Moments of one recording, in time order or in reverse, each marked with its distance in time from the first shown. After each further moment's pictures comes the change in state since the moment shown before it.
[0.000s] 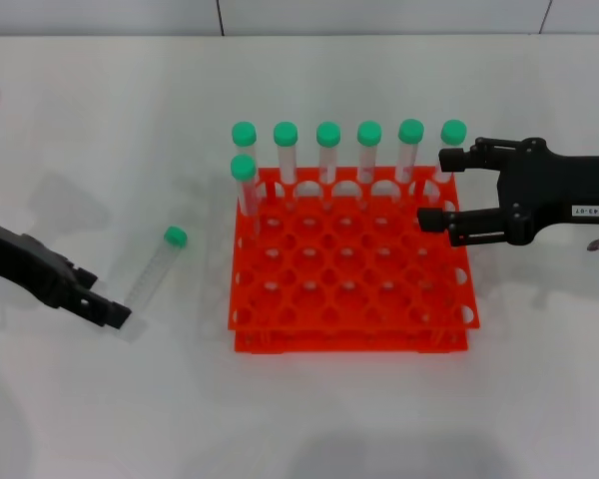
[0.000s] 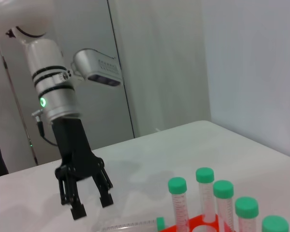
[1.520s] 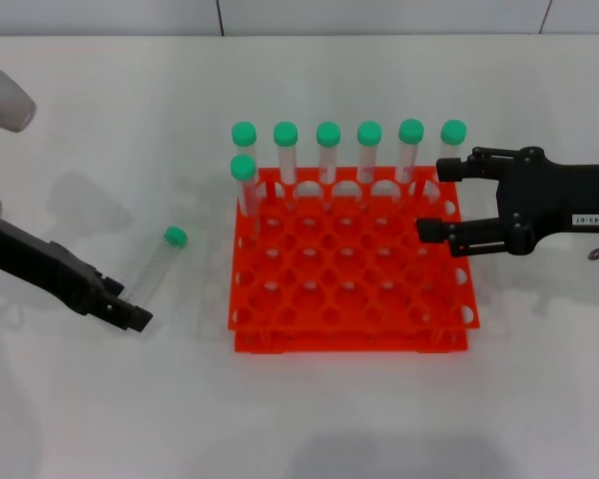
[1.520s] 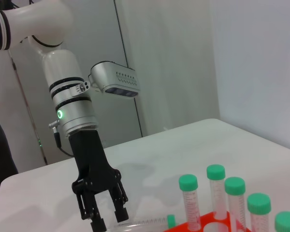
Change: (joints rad) left arm -0.016 -0.030 0.027 -0.052 0.004 -0.071 0.002; right arm -0.002 0.000 0.000 0.008 -0.001 -0.025 0.000
